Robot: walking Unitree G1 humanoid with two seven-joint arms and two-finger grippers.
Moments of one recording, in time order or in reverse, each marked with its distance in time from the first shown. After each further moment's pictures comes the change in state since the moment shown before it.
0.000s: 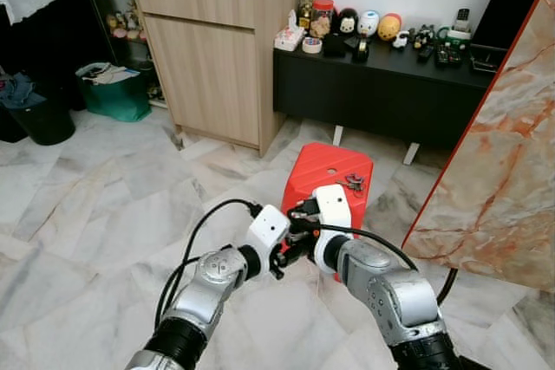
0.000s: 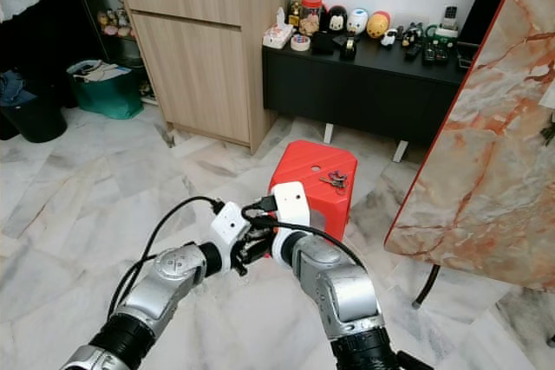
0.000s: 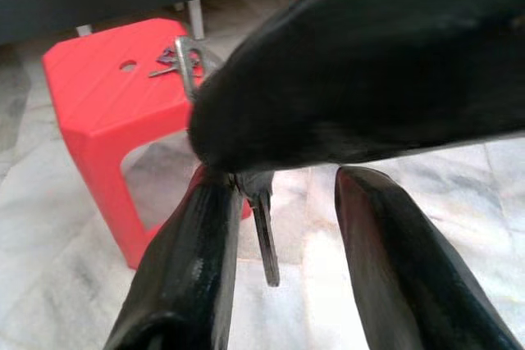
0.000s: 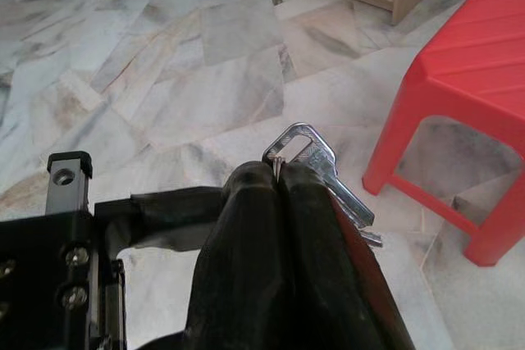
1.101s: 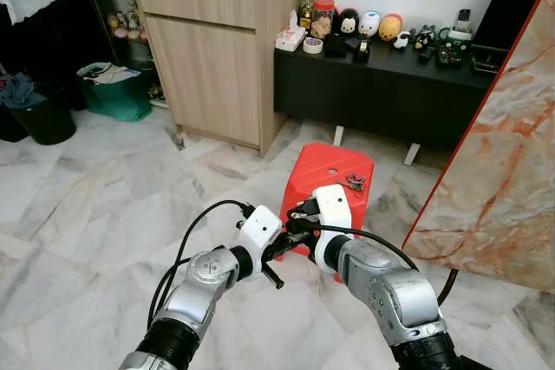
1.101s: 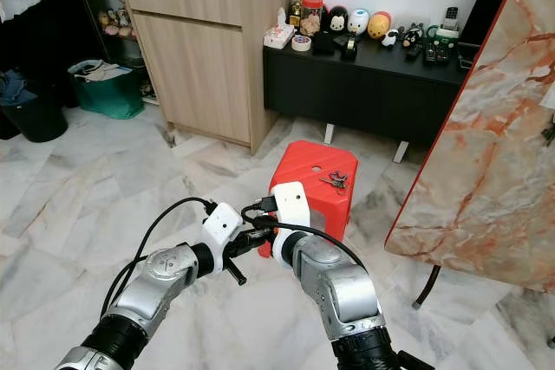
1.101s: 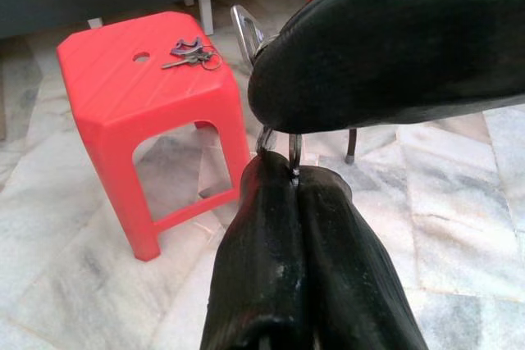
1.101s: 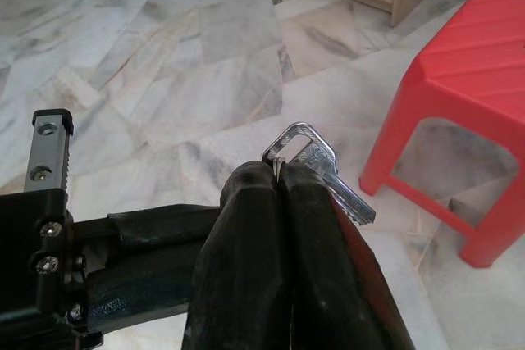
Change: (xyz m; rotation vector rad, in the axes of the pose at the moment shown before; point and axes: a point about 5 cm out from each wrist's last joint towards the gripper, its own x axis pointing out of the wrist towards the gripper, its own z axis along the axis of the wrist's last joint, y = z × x) left arm -0.008 0.008 -0.004 -0.014 0.006 0.028; right arm 0.000 0.000 -0.001 -0.020 0.004 -0.001
